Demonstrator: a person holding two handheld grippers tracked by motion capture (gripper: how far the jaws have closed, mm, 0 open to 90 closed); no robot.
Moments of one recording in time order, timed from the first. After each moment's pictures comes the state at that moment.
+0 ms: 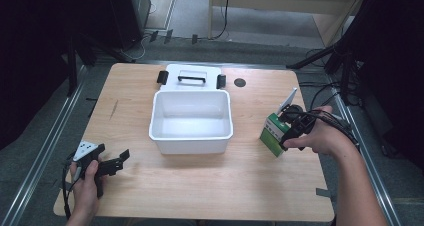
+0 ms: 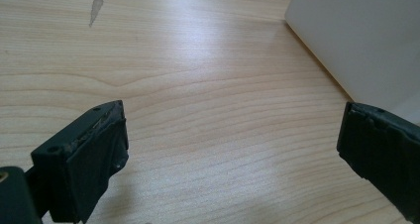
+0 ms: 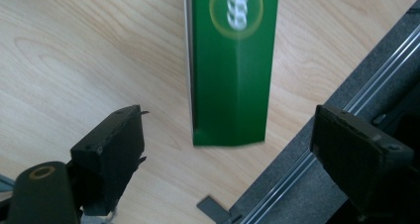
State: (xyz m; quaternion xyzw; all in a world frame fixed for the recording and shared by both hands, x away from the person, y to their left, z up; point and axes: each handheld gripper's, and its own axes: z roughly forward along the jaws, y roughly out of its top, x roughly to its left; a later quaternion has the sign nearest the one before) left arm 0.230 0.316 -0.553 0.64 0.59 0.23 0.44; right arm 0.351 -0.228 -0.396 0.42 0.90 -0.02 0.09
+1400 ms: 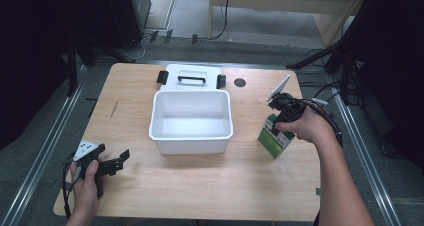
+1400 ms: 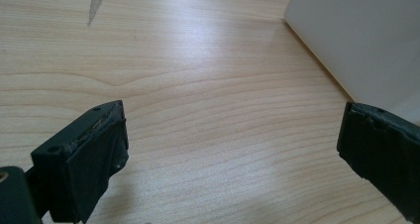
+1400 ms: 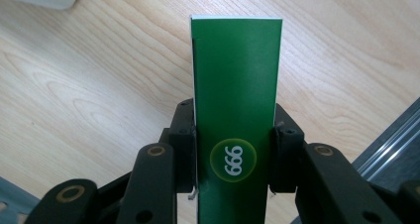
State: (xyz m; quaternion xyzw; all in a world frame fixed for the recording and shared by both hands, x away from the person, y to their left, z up) left arm 0.231 0.316 -0.553 0.64 0.59 0.23 0.44; right arm 0.387 -0.211 -0.396 0.44 0.90 0.03 0.03
